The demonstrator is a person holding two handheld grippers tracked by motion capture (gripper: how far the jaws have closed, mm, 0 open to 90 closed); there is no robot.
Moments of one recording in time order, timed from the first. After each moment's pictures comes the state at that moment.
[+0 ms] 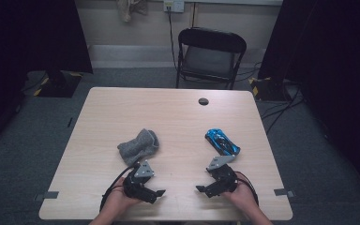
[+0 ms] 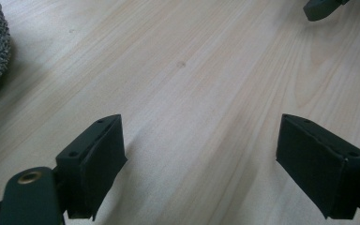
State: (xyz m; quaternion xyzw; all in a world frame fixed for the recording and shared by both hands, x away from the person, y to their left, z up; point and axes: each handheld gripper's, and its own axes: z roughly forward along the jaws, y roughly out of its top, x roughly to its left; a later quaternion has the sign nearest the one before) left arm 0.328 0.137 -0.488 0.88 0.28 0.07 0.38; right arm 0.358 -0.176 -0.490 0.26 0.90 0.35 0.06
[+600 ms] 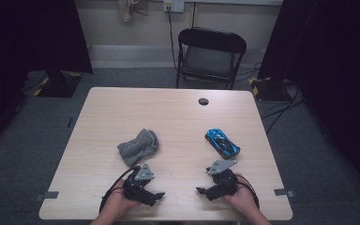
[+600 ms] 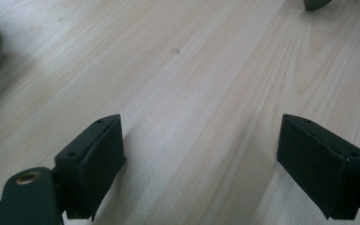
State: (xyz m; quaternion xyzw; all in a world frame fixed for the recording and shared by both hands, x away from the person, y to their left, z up) left arm 0.323 0.136 -0.495 0.88 0.27 0.08 0.37; right arm 0.350 -0.180 -0.497 0.24 0.90 0.37 0.09
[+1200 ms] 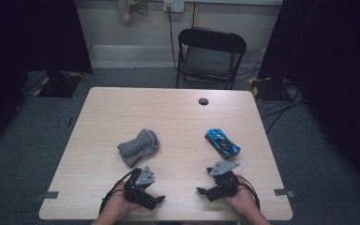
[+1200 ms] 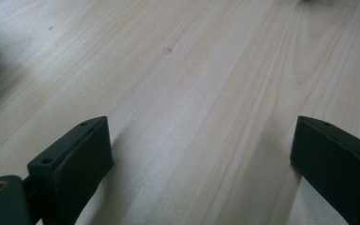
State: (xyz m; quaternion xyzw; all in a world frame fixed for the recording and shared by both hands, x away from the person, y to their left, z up) left arm 0.321 0.135 -0.502 0.89 0.25 0.09 0.38; right arm 0.348 -0.184 -0.501 0.23 0.89 0.39 0.09
